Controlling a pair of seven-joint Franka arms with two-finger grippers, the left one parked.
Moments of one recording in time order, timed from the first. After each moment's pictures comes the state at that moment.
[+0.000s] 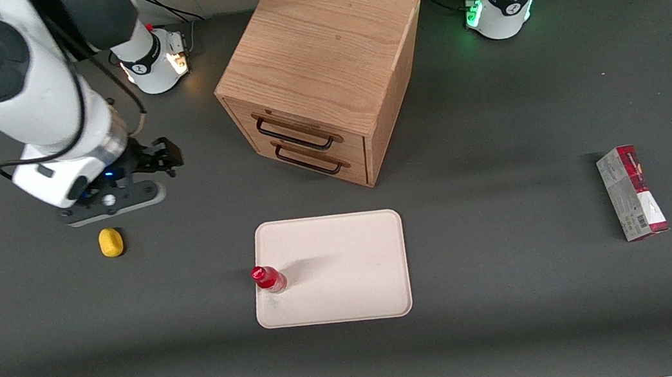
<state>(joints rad) 0.34 0.24 0.03 -1.29 -0.11 1.40 0.23</state>
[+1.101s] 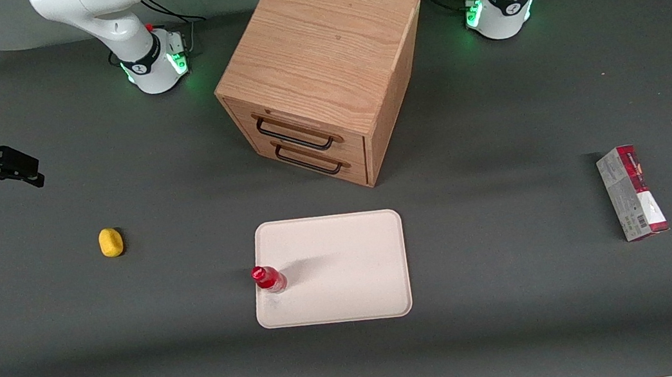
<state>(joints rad) 0.03 -0.05 -0.02 -1.64 -0.04 1.58 0.03</state>
